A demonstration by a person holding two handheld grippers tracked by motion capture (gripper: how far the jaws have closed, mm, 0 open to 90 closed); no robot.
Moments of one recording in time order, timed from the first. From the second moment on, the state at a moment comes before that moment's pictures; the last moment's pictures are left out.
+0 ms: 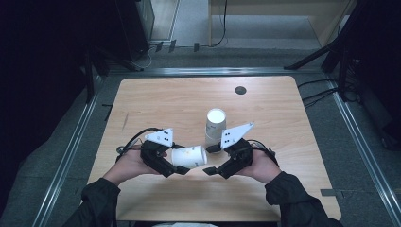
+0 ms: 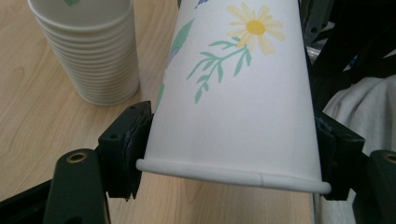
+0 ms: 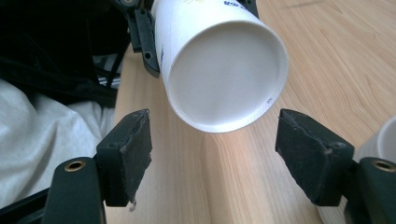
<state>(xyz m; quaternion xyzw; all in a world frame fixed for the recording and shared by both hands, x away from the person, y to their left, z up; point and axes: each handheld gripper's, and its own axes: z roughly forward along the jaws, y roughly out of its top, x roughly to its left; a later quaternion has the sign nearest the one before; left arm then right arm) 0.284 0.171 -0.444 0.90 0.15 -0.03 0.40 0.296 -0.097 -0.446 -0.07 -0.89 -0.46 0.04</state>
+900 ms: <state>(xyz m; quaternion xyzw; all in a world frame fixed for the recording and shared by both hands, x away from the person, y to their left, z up) 0.290 0.141 -0.463 0.95 0.12 -0.01 0.27 0.292 -0.086 -0.472 -0.06 -0.92 -0.39 0.03</state>
